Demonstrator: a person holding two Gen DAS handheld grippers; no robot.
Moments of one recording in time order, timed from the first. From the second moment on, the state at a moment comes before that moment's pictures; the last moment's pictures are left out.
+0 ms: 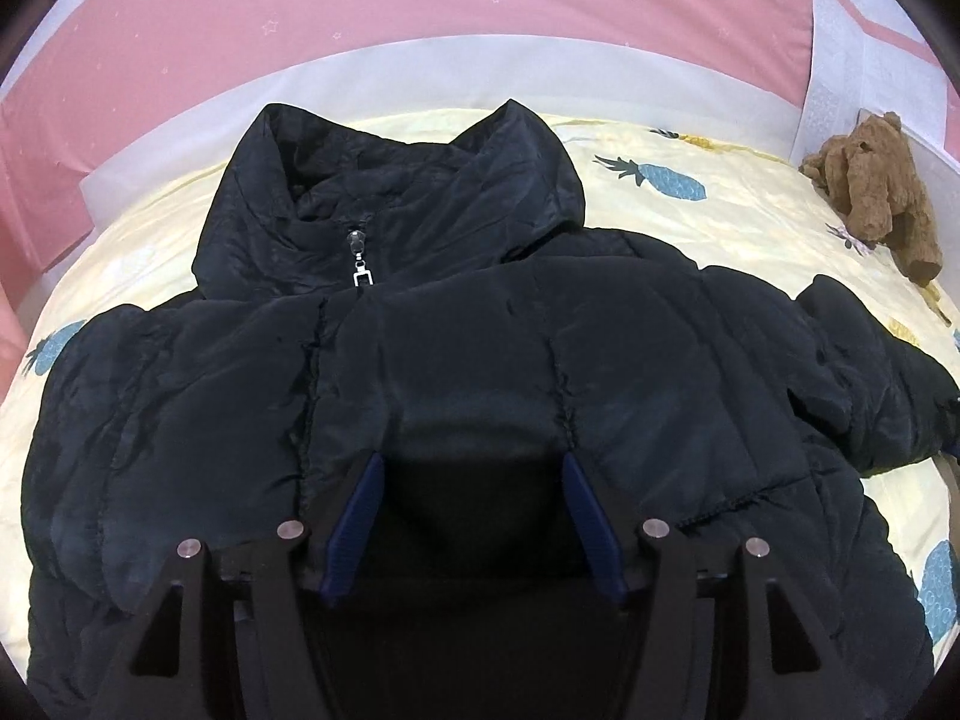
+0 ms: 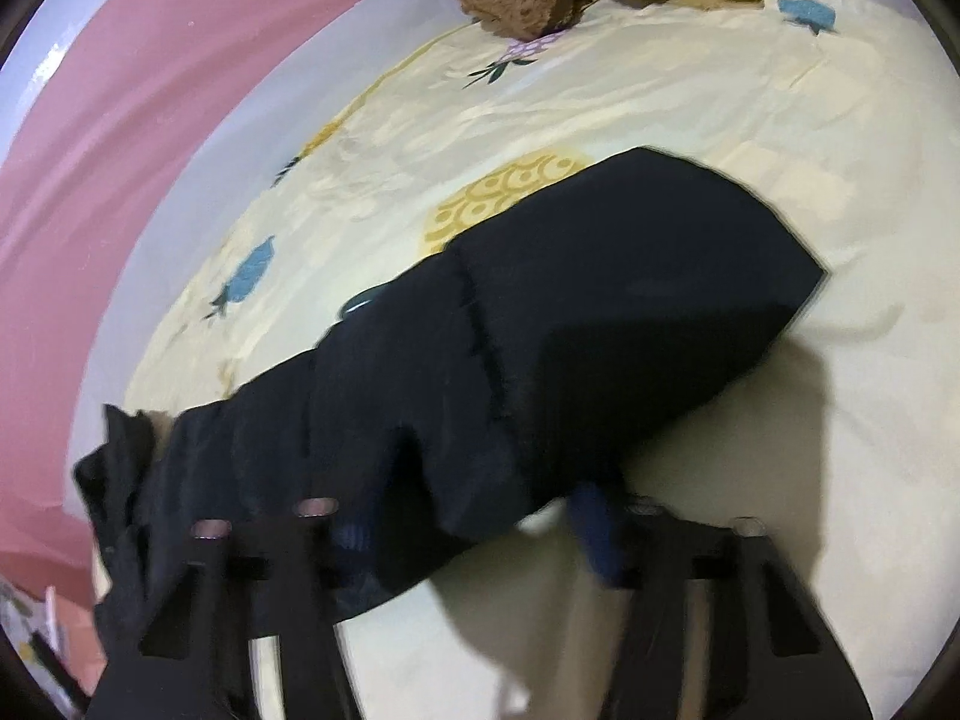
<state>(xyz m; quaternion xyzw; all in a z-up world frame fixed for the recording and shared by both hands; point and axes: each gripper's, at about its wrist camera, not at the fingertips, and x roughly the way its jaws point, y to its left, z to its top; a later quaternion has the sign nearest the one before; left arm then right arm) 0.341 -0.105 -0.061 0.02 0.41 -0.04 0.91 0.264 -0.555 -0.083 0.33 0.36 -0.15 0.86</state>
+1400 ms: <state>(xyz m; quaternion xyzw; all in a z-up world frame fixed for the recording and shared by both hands) 0.301 -0.052 0.006 -0.03 0.38 -0.04 0.92 0.253 -0.449 0.114 0.24 0.23 -0.01 0.94</state>
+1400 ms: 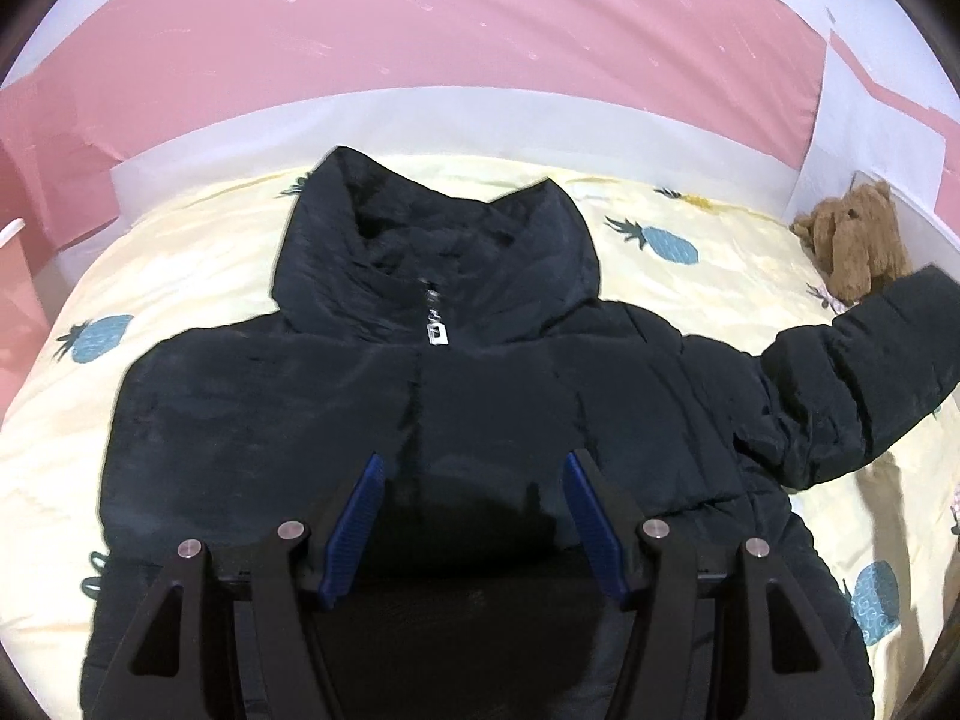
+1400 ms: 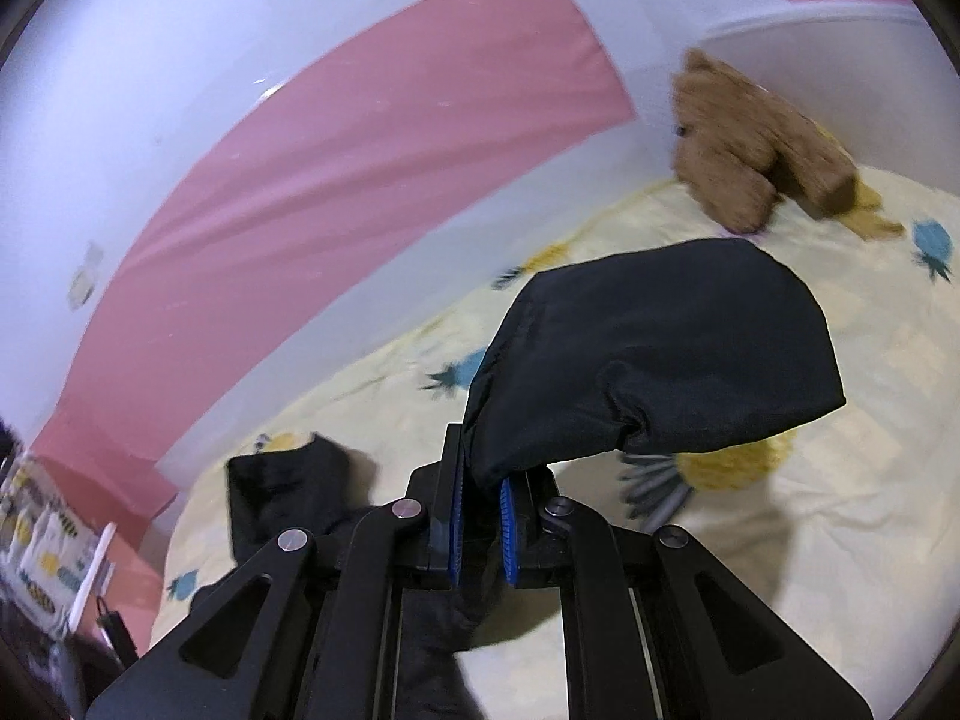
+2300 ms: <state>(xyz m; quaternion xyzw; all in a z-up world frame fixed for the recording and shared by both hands) 0.265 0.070 0.007 -0.07 0.38 0.04 0.92 0.310 -0.190 0.092 0.13 0.31 0.18 0.92</state>
